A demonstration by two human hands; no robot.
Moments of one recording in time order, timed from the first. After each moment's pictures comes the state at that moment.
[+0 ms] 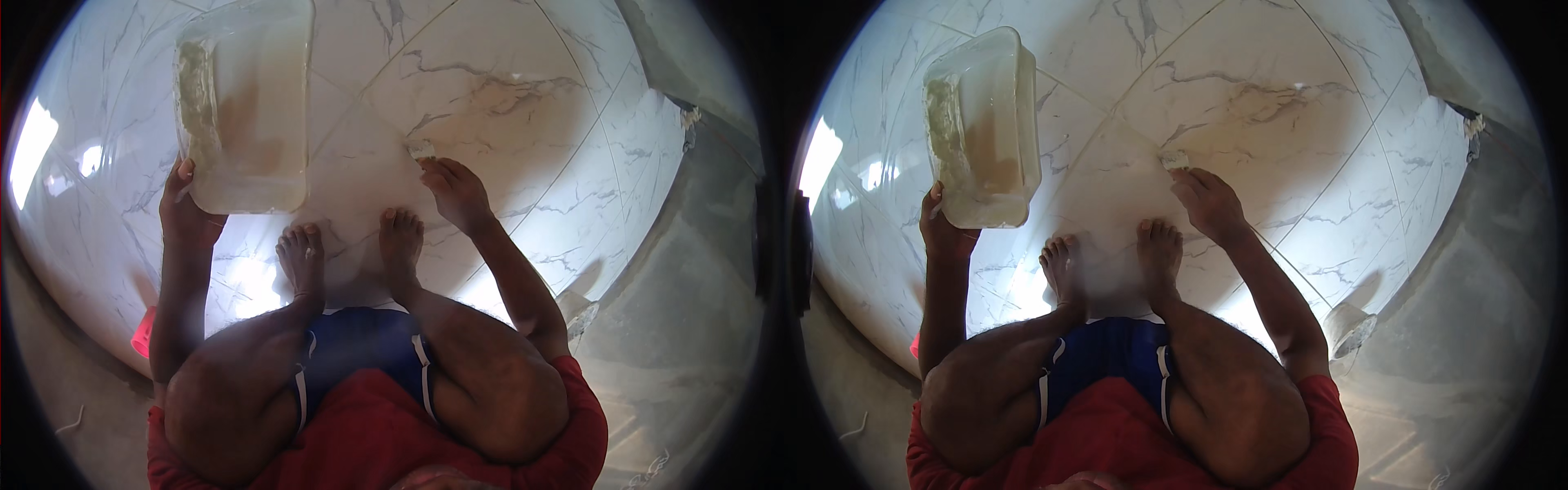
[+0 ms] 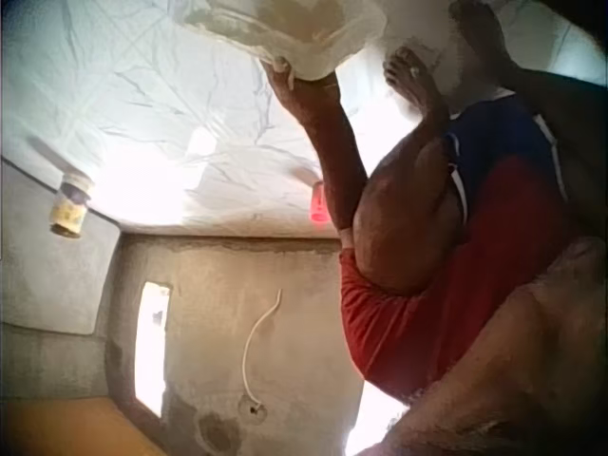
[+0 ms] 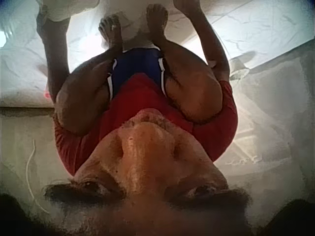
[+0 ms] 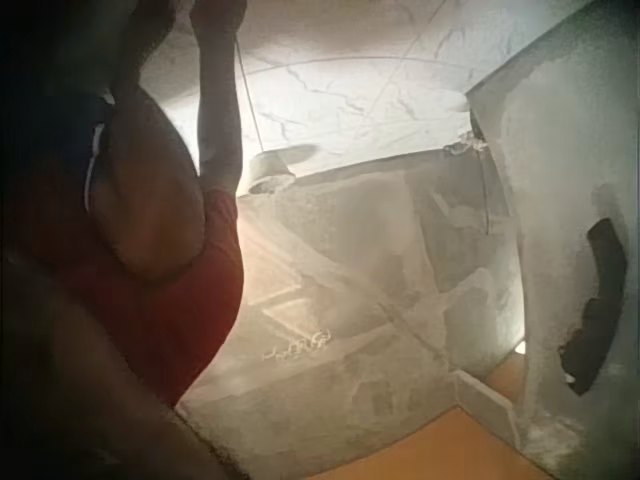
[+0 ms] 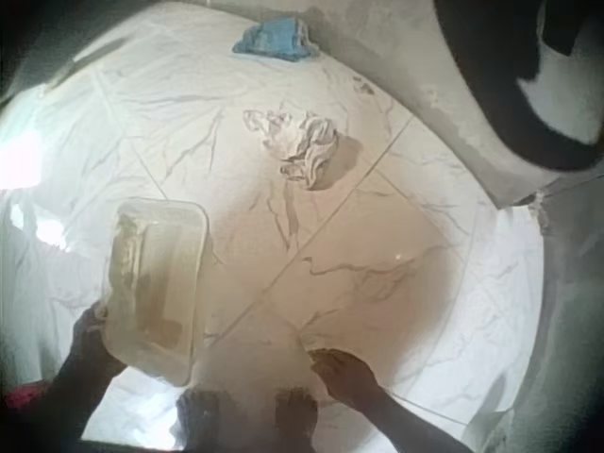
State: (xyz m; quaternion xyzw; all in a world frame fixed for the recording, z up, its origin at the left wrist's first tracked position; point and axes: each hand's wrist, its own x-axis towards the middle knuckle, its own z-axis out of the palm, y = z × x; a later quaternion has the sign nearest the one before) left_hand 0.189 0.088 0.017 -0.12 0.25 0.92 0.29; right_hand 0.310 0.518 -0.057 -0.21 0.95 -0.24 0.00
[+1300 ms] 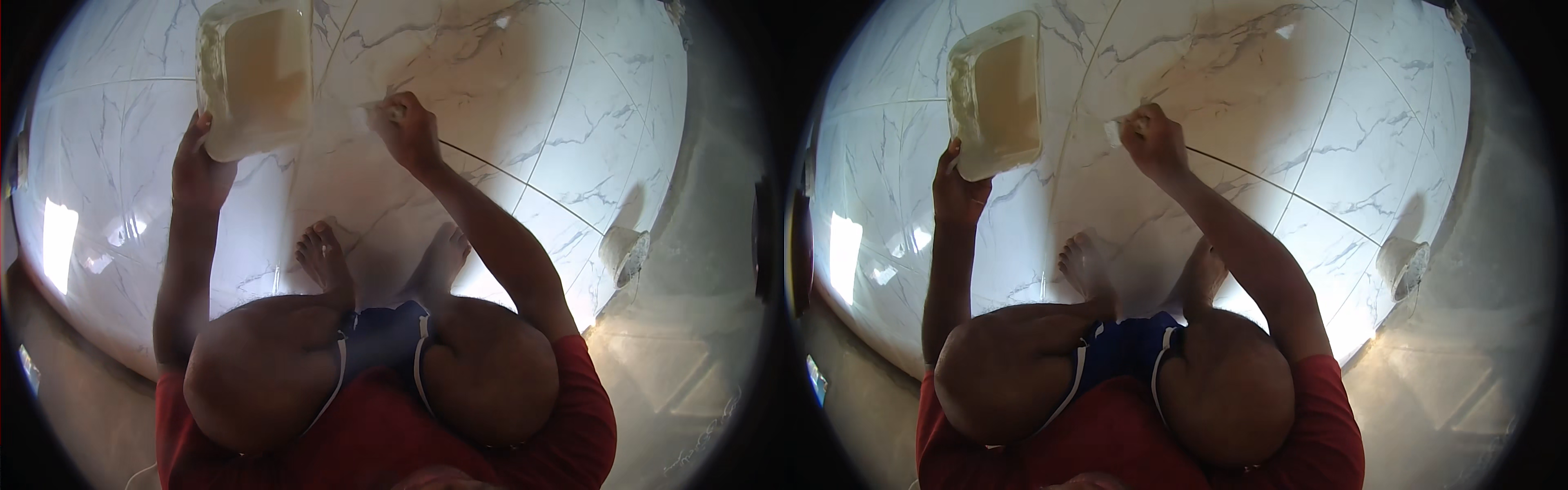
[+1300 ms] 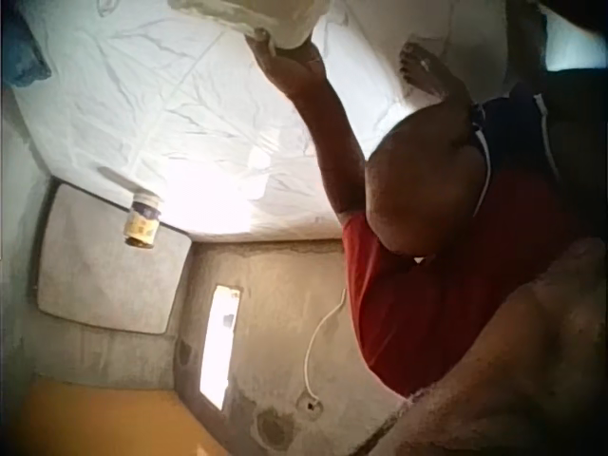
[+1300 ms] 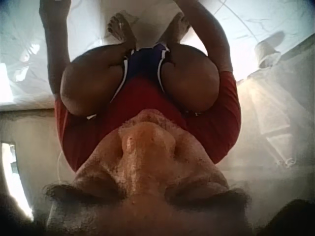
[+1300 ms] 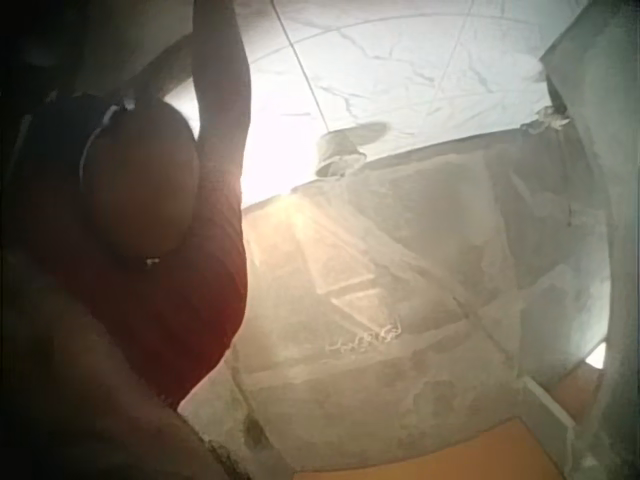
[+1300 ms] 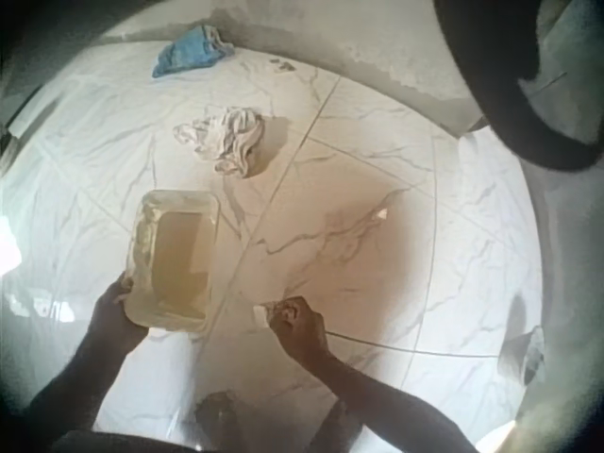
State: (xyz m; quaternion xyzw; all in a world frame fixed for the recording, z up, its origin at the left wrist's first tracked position) left_hand 0.120 0.178 0.024 -0.10 0.41 0.83 0.37; right_hand 0.274 0.454 -0.065 0.25 0.81 -0.53 -0.08
